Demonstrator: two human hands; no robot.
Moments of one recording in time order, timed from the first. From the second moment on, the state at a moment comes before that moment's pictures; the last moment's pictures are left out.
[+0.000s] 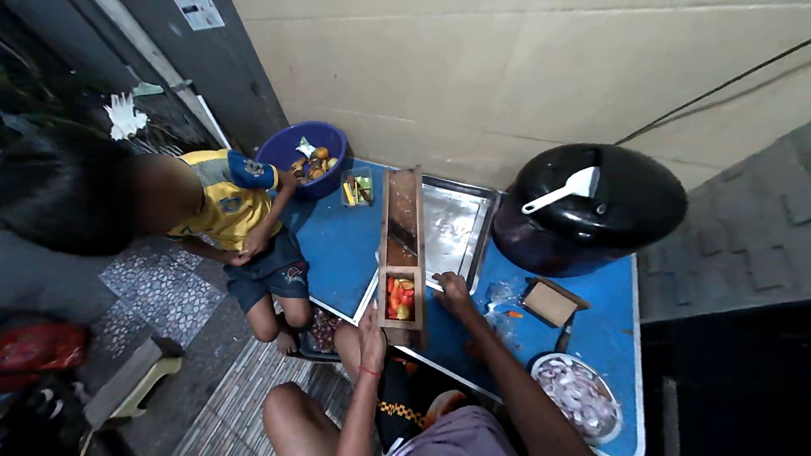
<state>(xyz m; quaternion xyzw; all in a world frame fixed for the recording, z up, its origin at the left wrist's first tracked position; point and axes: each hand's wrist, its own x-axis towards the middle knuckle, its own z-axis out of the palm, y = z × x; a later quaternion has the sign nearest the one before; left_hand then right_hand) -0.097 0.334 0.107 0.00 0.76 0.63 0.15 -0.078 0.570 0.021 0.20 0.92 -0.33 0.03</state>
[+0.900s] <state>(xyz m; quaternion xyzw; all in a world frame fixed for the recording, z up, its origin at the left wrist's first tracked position) -0.159 0.431 0.069 0.04 0.75 0.61 0.23 -0.074 0.612 0.008 0.15 0.92 -0.37 0.00</state>
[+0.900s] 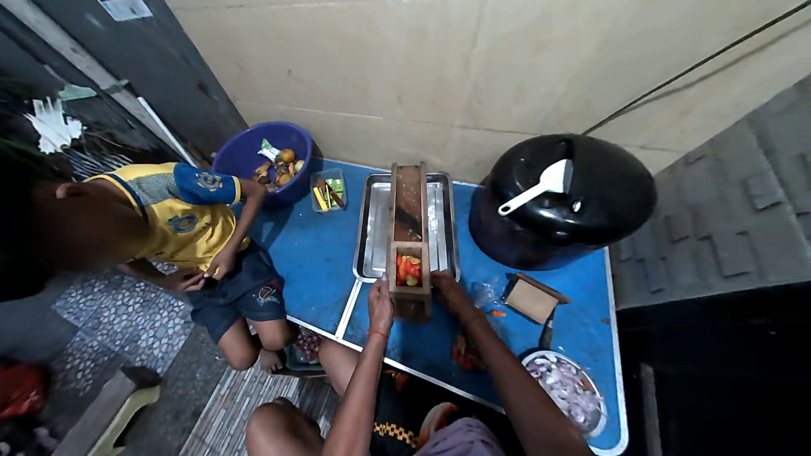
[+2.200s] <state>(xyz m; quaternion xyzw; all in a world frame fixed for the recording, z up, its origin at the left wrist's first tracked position) -0.154 0.433 0.053 0.17 0.80 0.55 0.20 -0.087 0.553 0.067 0.16 0.87 -0.31 -0.34</state>
